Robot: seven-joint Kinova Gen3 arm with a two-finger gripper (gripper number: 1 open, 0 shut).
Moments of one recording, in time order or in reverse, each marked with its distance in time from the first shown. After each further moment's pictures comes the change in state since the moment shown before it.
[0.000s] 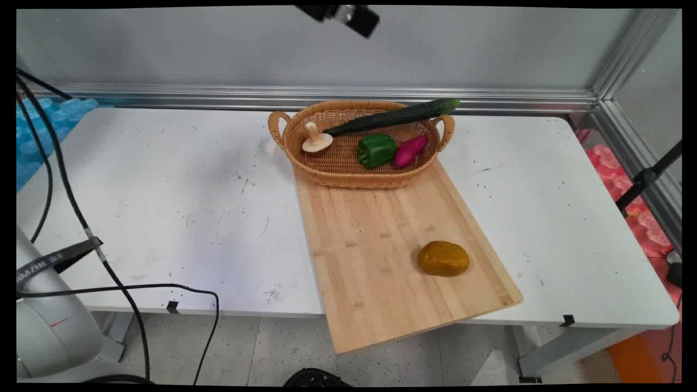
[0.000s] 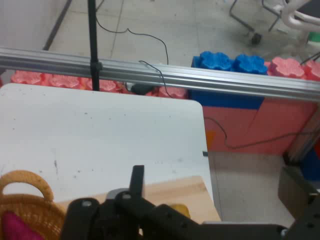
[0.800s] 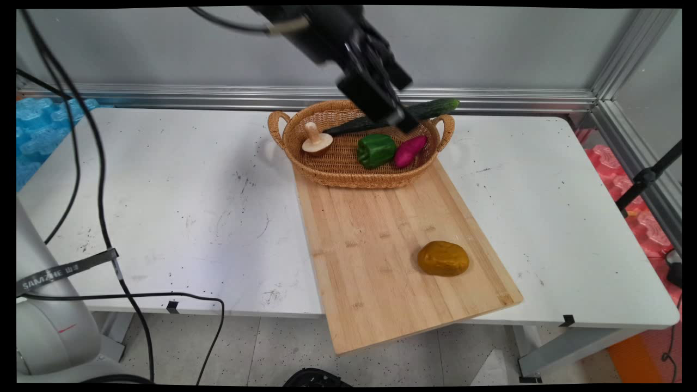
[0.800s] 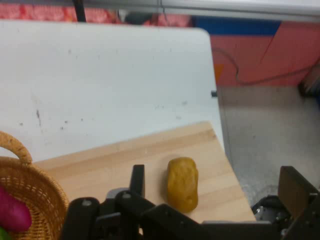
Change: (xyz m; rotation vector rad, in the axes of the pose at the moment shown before) arm -0.002 0.009 0.103 0.003 -0.218 0.046
